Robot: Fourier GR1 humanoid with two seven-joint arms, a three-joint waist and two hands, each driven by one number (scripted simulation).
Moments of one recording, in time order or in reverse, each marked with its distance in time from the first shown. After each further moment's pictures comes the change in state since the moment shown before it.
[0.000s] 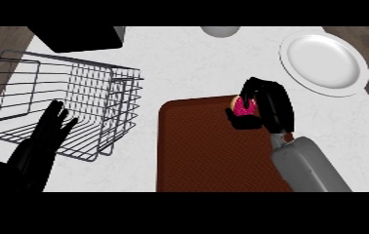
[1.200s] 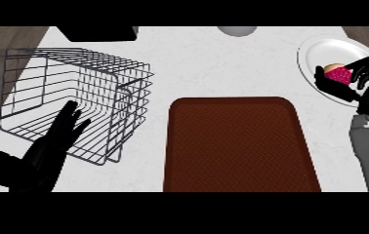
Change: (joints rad) left arm -0.020 -0.032 -0.030 0.016 -0.035 -0.058 0.031; right arm -0.003 -0.140 -0.529 0.129 -0.283 -0.269 -0.143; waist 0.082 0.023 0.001
